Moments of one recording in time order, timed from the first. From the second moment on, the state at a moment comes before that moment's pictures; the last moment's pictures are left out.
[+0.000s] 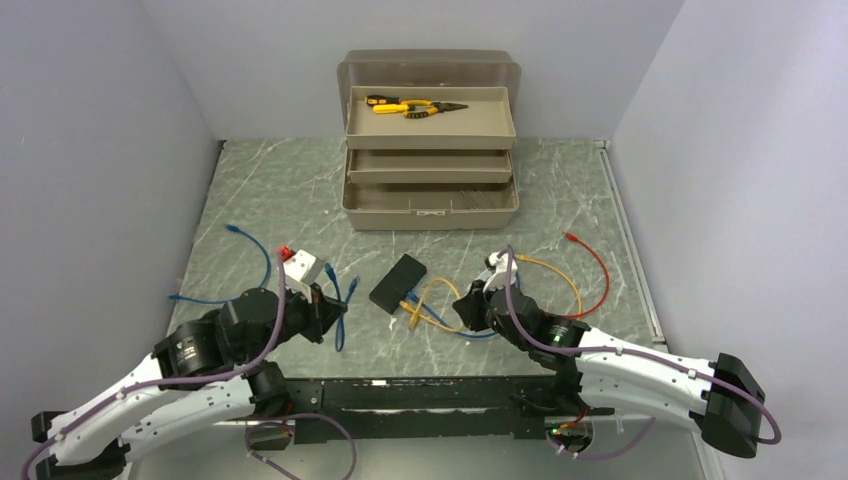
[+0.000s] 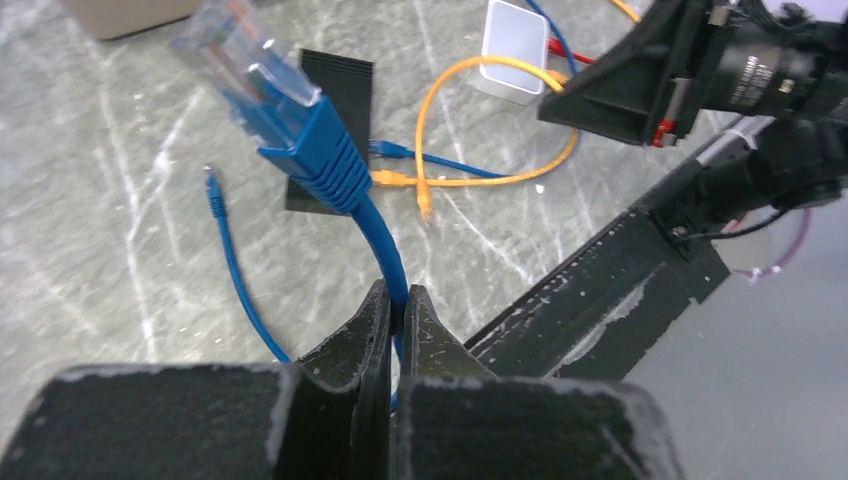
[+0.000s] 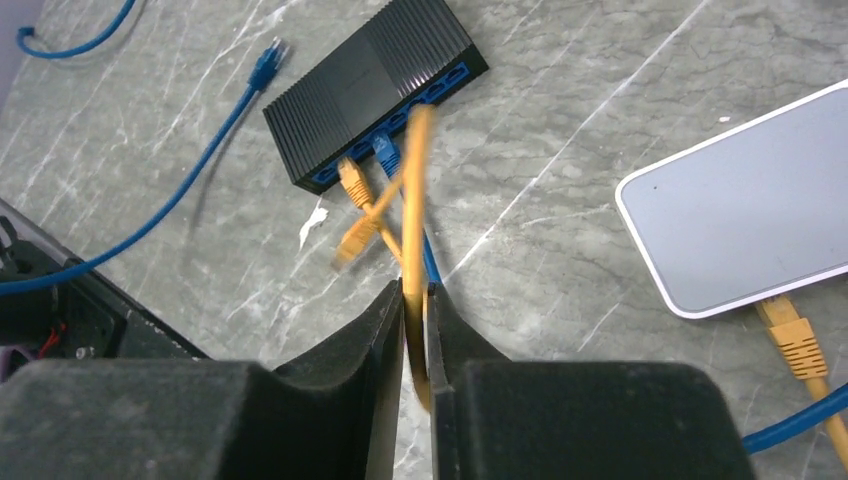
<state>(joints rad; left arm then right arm) -1.06 0.42 0.74 -0.70 -0.24 -0.46 1.03 0.80 0.37 -0.05 0.33 0.66</state>
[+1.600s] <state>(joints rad) 0.19 1.77 1.41 -0.81 -0.45 -0.28 1.03 0.66 0.47 -0.09 -0.03 0.45</state>
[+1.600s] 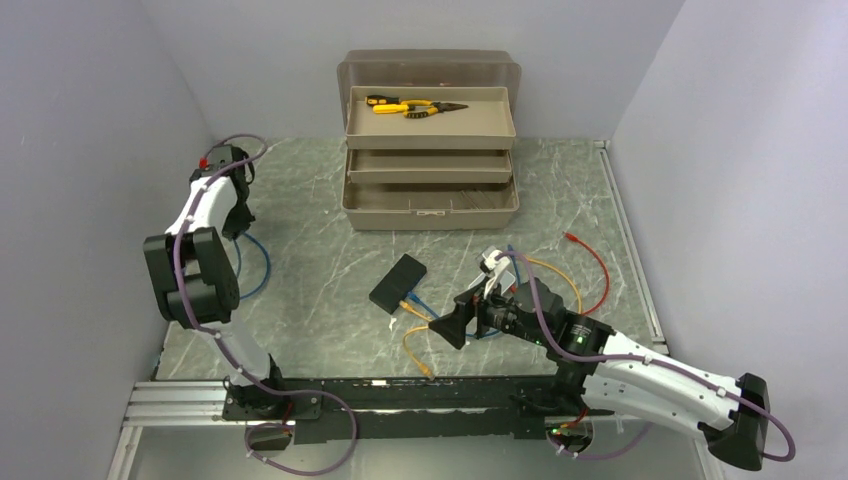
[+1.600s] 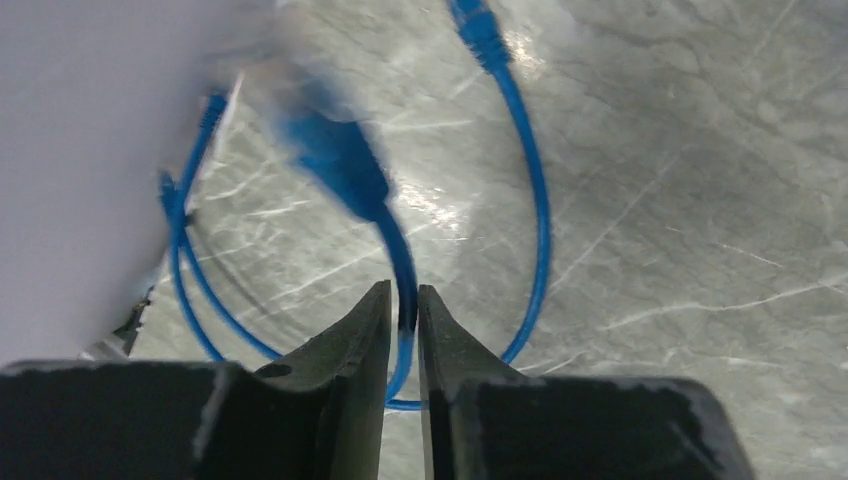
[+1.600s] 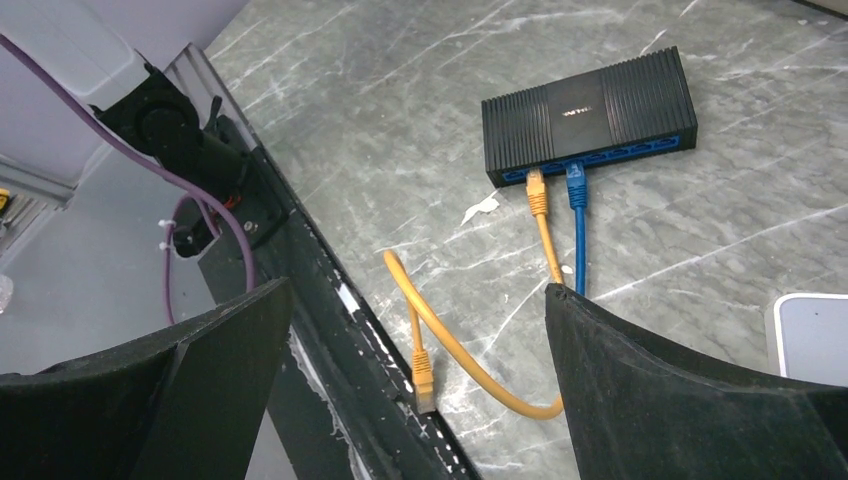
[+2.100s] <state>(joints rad) 0.18 1.69 1.34 -0.77 -0.23 -0.39 1.03 0.67 0.46 -0.12 0.03 0.45</state>
